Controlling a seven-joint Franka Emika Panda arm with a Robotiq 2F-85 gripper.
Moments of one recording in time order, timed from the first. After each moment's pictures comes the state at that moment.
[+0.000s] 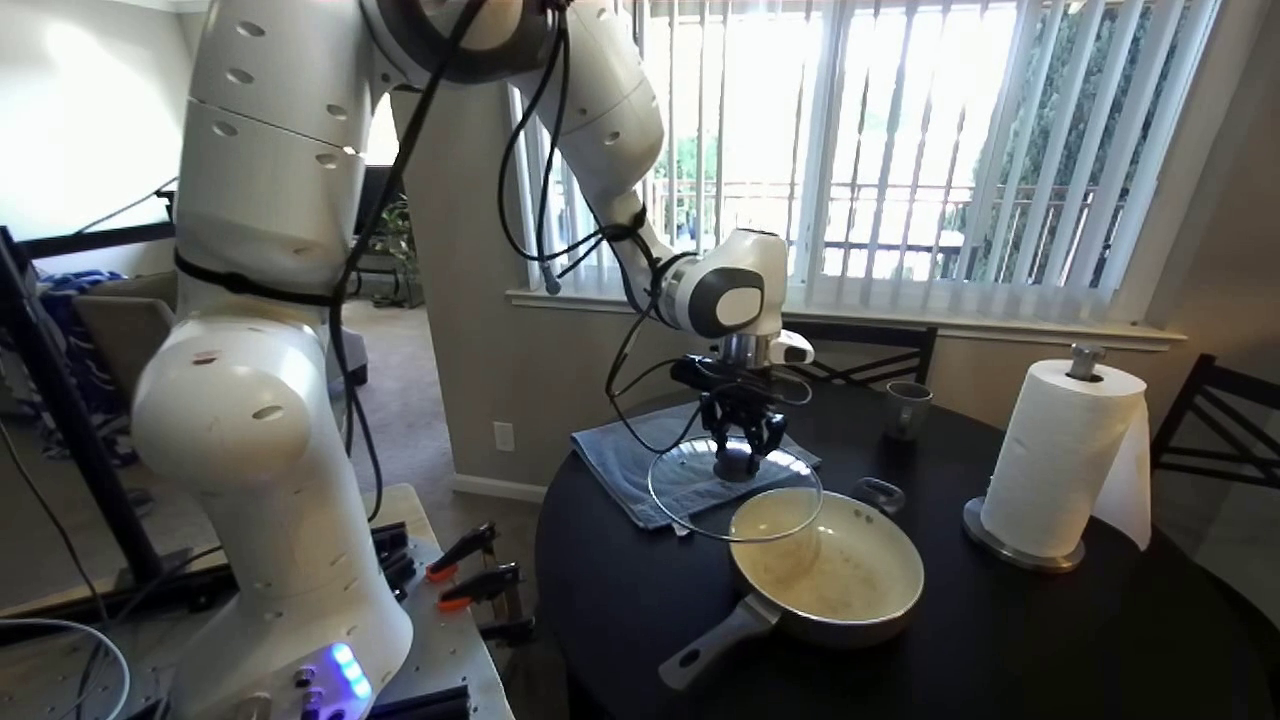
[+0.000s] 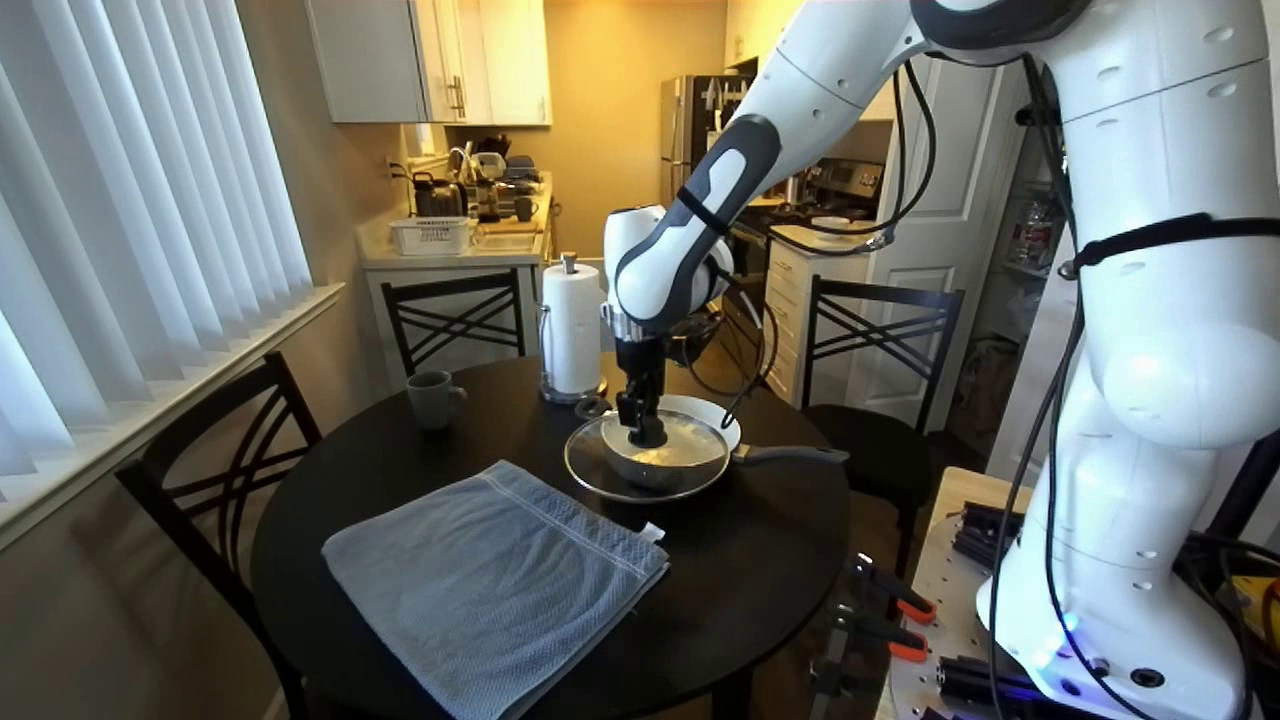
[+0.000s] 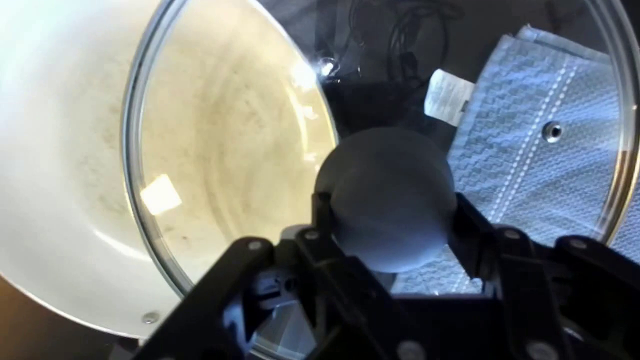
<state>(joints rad) -0.08 0.36 0.04 -2.19 -0.07 2.53 -0.19</state>
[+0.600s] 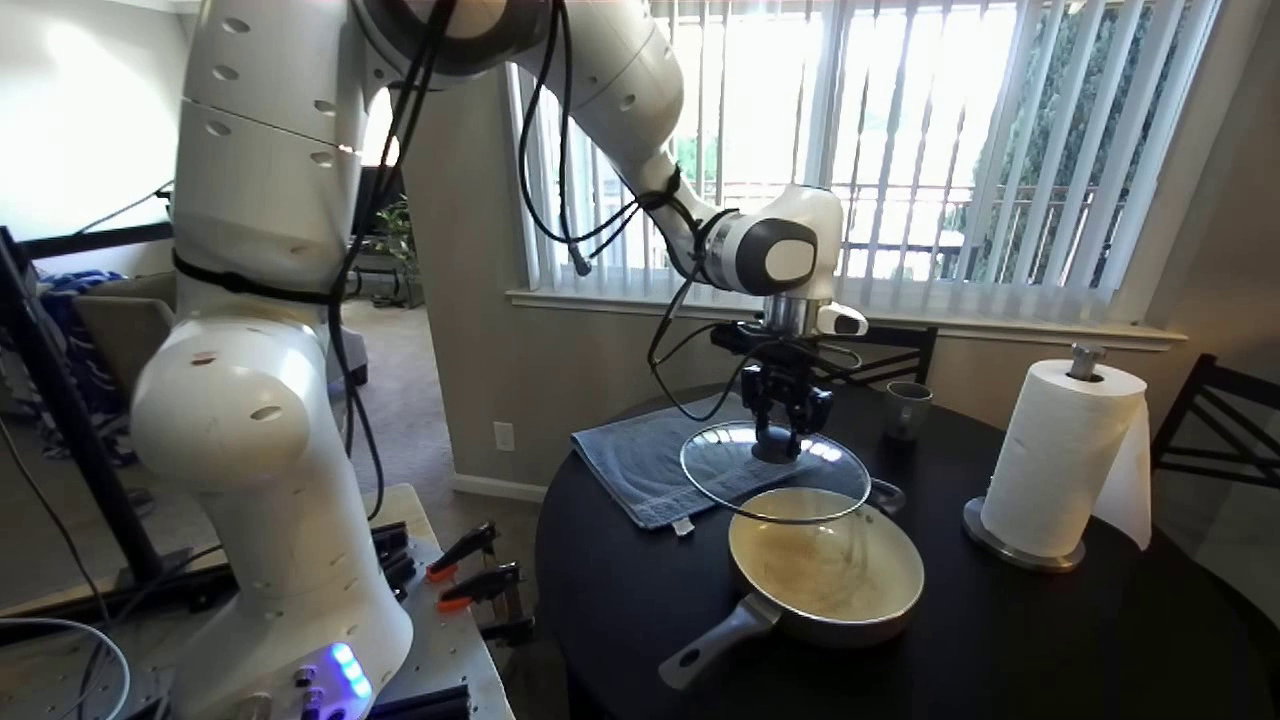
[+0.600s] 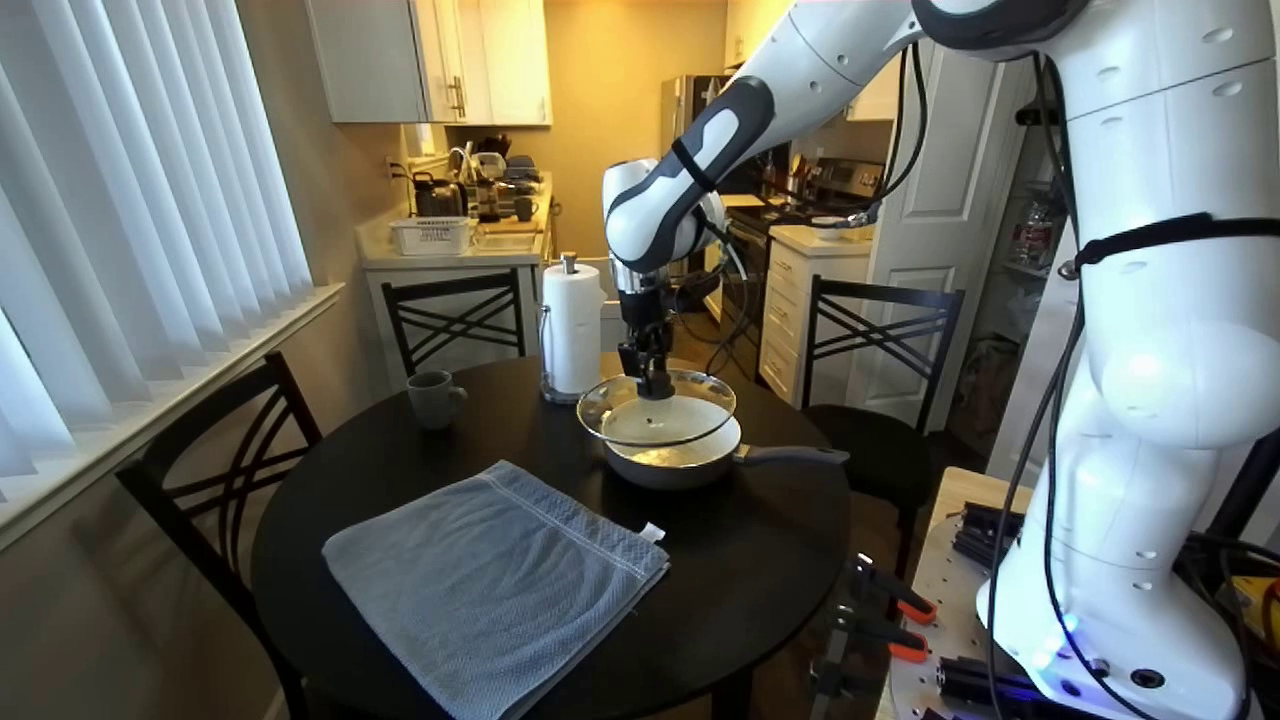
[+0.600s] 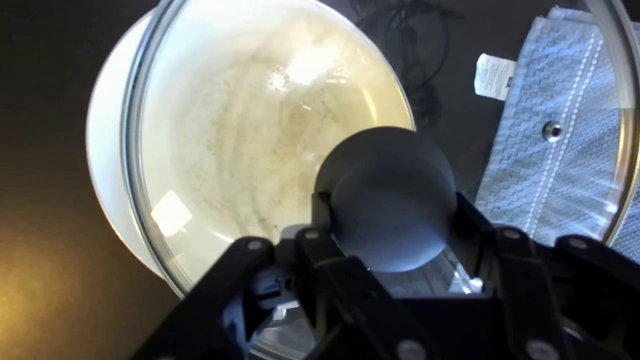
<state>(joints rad) -0.09 0.35 -0.03 -2.02 -0.07 2.29 -0.15</state>
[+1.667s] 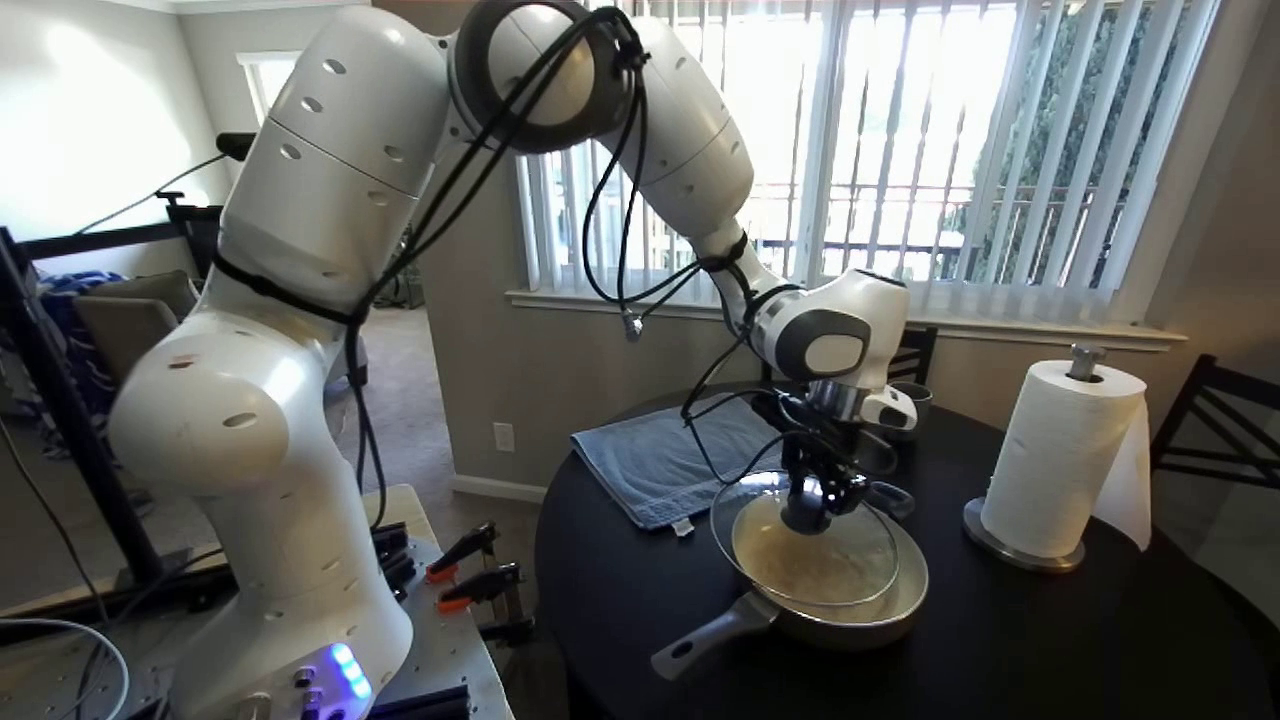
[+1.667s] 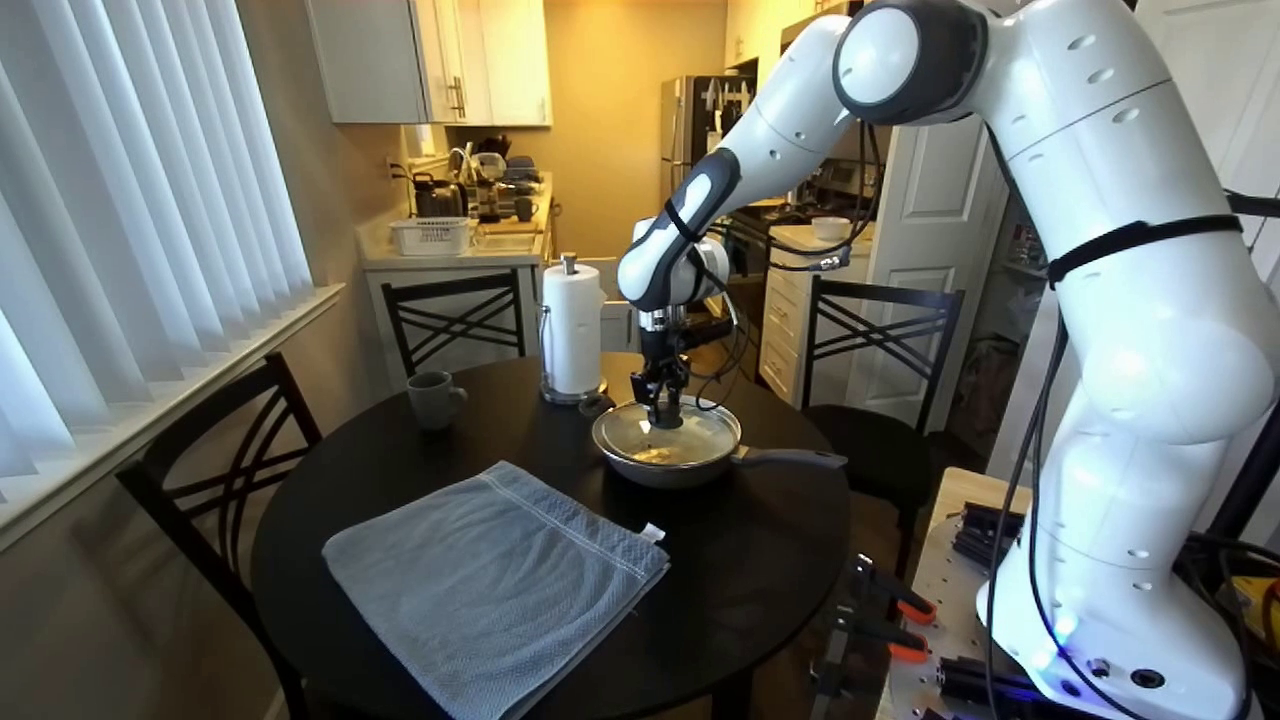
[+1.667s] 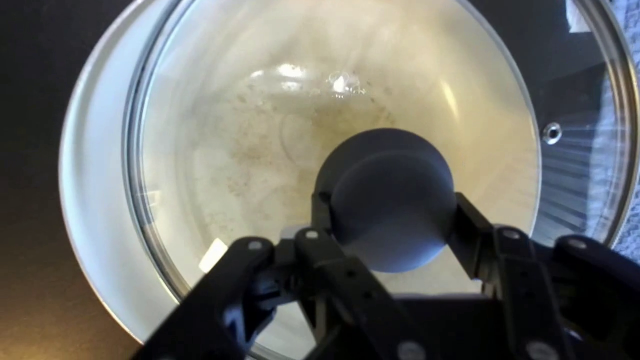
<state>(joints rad) -0.20 0.59 -0.04 -1.90 0.08 2.38 -0.15</state>
